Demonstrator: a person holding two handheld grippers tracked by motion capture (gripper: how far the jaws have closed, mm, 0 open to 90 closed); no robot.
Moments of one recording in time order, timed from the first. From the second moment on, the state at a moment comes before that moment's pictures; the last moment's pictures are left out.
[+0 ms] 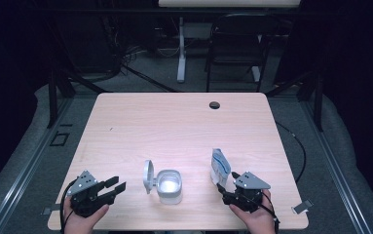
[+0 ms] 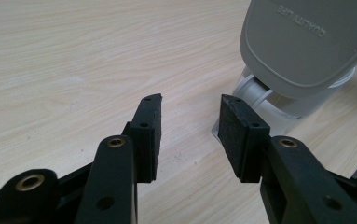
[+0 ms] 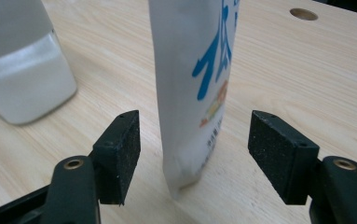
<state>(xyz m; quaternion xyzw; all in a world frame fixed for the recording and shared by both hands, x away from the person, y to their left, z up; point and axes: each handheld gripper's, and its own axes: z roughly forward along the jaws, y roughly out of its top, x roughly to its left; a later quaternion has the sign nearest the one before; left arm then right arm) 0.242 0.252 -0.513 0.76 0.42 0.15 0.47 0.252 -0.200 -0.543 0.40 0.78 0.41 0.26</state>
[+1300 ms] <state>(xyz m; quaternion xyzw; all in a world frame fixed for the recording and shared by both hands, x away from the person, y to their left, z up) 0.255 0.192 -0.477 0.80 0.35 0.14 0.47 0.225 -0.204 -0.562 0.39 0.79 0.42 0.22</state>
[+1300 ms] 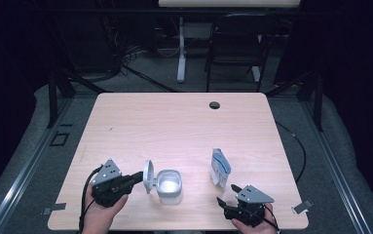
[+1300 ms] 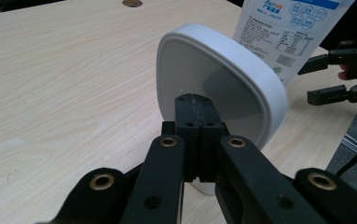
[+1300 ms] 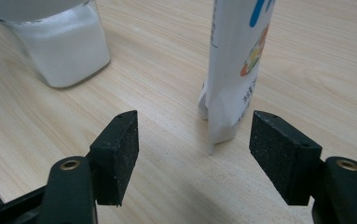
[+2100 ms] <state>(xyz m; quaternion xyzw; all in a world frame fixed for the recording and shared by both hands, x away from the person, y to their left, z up) 0.256 0.156 -0.485 0.81 0.33 0.12 0.47 0.226 -0.205 -0.563 0.39 0.79 0.42 0.22</state>
